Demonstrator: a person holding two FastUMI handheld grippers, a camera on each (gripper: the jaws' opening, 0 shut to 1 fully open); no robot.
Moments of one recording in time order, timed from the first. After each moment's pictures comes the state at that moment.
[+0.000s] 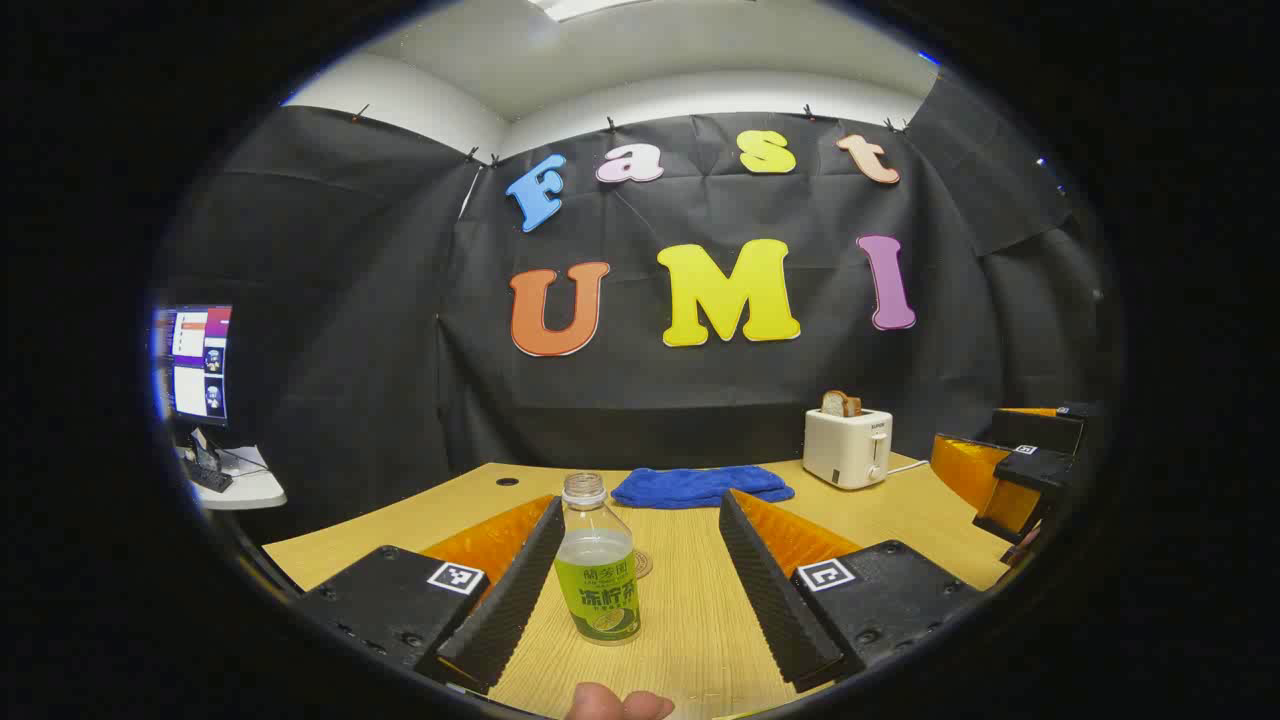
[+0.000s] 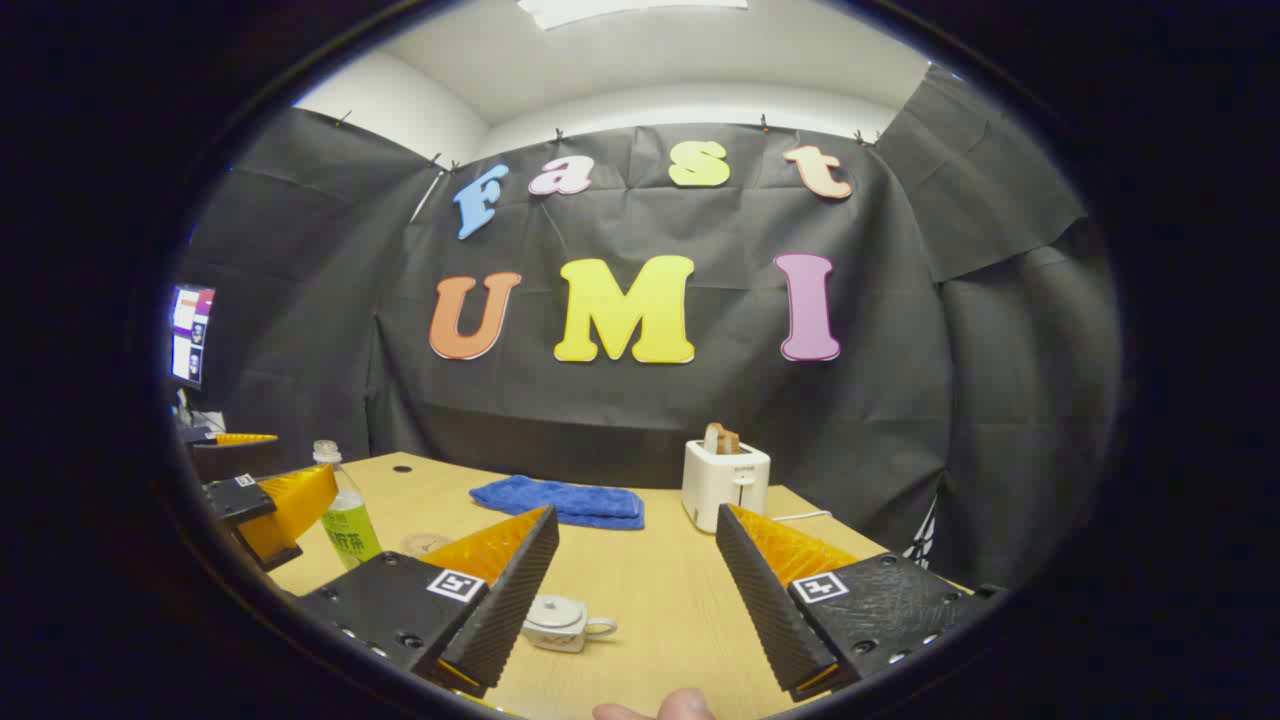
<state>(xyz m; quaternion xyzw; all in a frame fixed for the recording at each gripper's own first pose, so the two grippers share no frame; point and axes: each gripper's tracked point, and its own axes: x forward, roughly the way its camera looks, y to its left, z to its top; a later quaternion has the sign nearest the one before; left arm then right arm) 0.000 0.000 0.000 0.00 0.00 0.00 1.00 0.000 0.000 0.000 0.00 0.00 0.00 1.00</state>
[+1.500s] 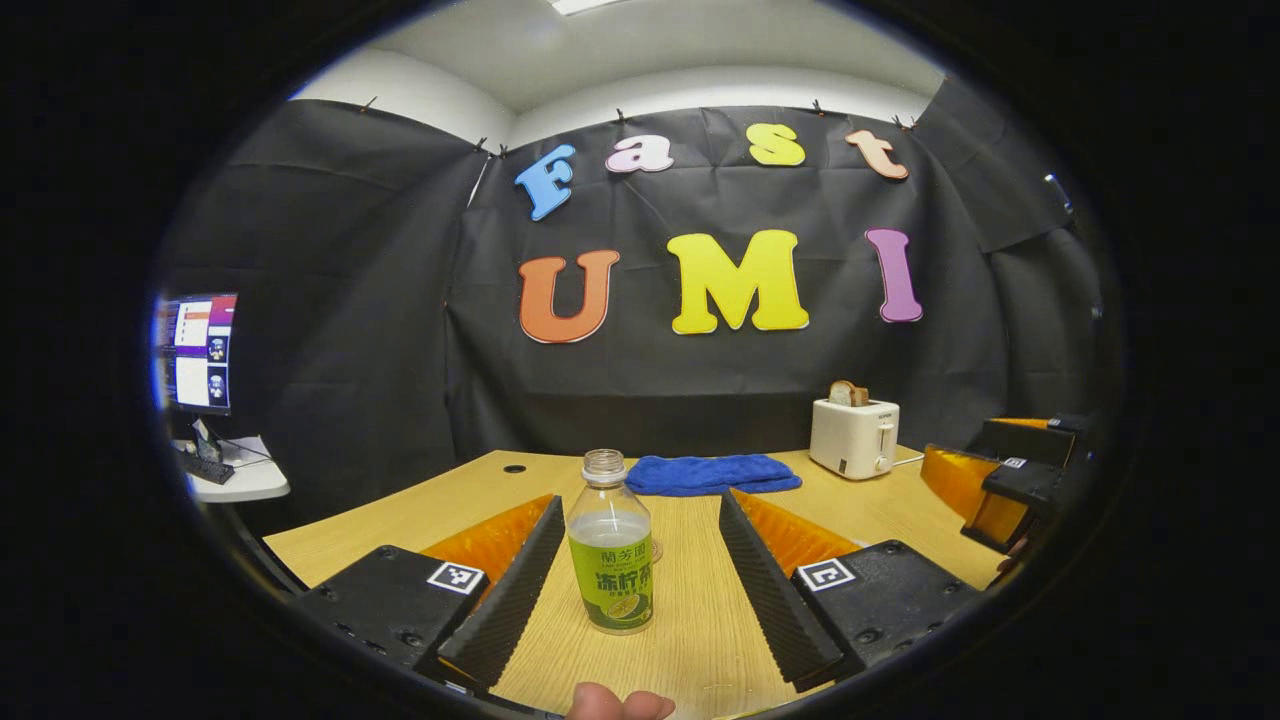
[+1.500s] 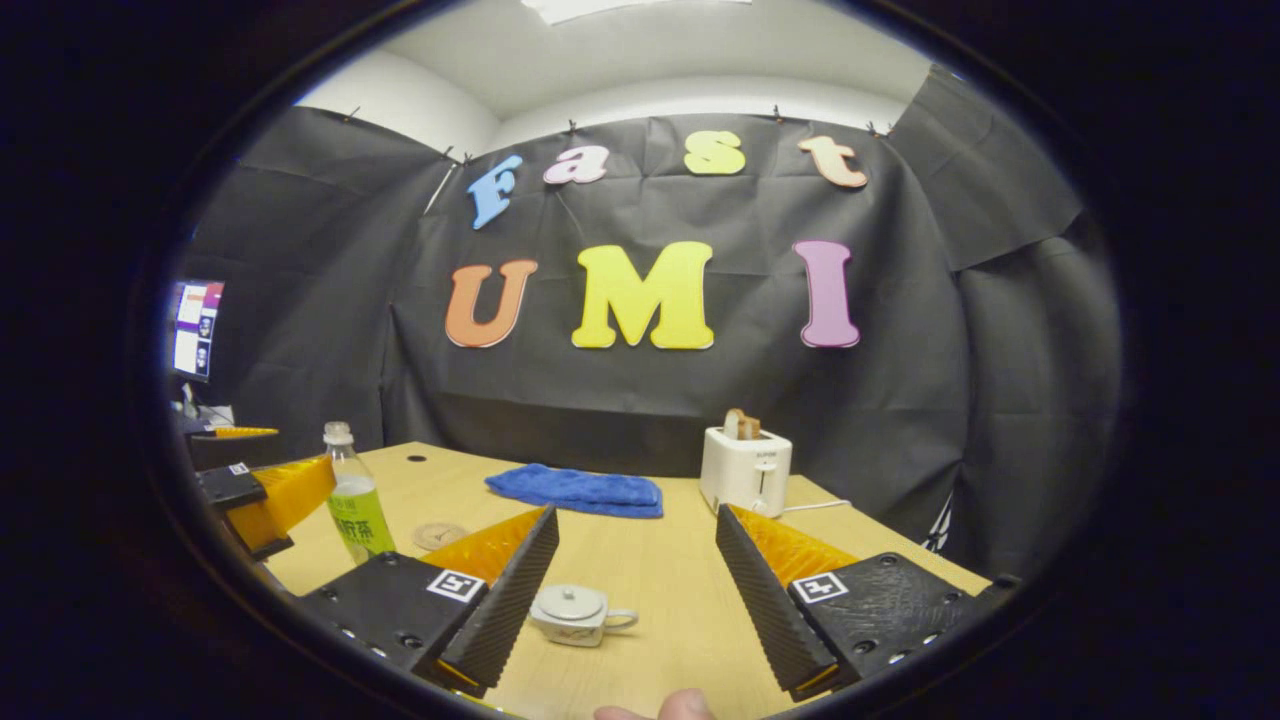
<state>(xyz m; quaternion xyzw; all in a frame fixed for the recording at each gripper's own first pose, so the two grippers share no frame) -0.005 0.013 -0.015 -0.01 0.01 0.01 1.00 0.010 0.020 -0.032 -0.01 0.02 0.03 1.00</state>
